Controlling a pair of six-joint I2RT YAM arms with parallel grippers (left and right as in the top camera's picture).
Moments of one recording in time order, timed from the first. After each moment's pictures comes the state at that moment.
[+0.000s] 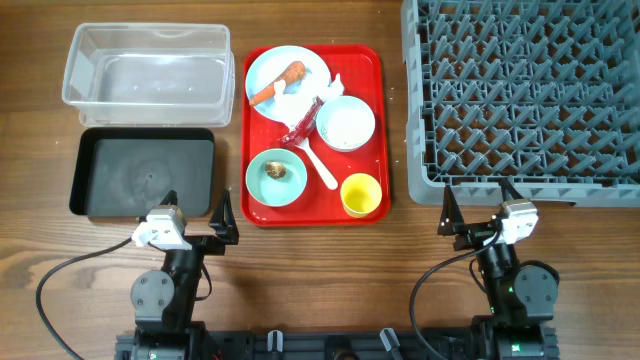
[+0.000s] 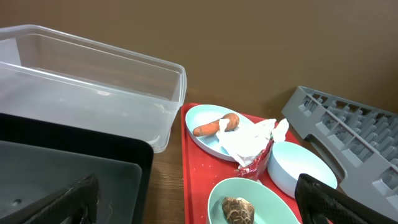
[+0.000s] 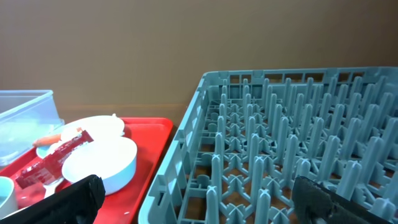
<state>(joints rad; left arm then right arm) -0.04 0.01 0.01 -0.07 0.07 -0.30 0.01 0.03 0.01 0.01 -0.12 0.07</state>
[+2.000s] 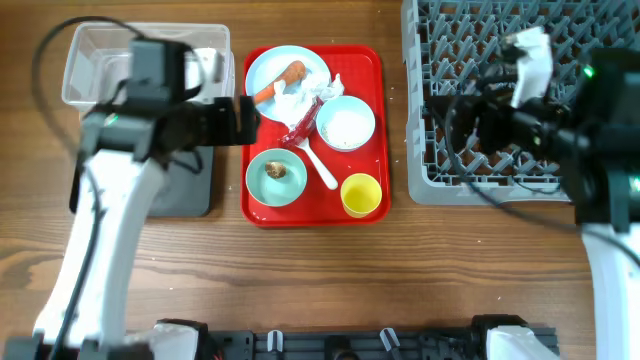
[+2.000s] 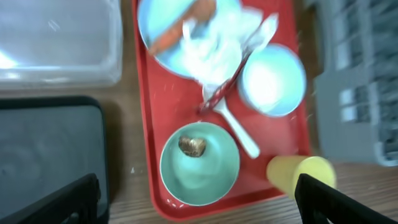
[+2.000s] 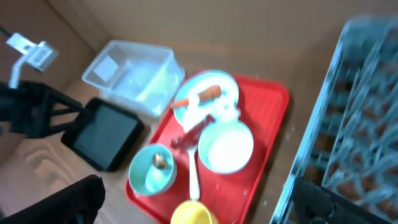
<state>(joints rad) -0.16 1.47 1.47 -1.05 0.19 -0.17 0.01 1.23 1.45 -0.90 -0.61 -0.02</state>
